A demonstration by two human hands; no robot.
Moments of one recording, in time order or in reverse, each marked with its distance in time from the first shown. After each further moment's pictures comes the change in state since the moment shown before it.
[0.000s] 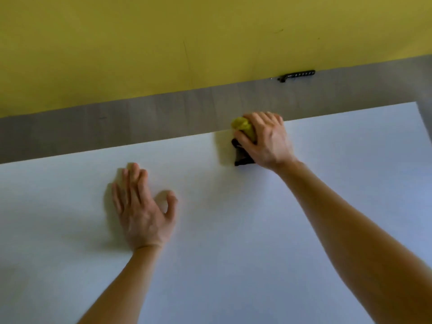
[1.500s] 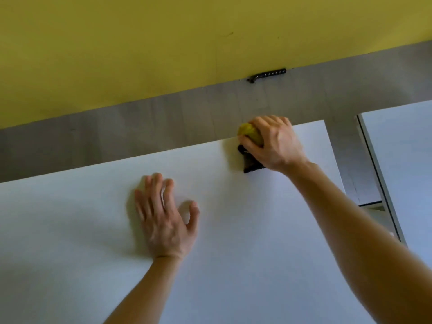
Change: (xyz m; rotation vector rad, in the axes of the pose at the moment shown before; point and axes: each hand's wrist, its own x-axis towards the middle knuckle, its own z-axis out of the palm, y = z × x) left_hand -0.031 0.278 0.056 -0.012 -0.083 0.090; right_hand -0.009 0.232 -0.127 -0.011 -0.130 0.029
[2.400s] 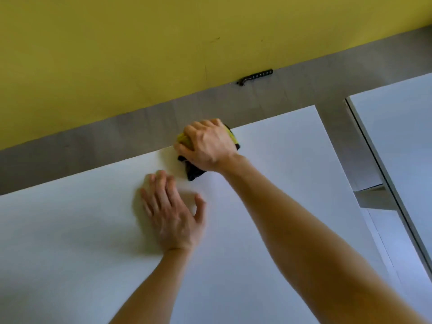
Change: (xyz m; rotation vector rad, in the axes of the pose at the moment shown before) left_hand 0.002 -0.002 0.004 0.030 -0.005 -0.030; right_hand 0.035 -0.126 0.065 -0.074 -0.073 -0.081
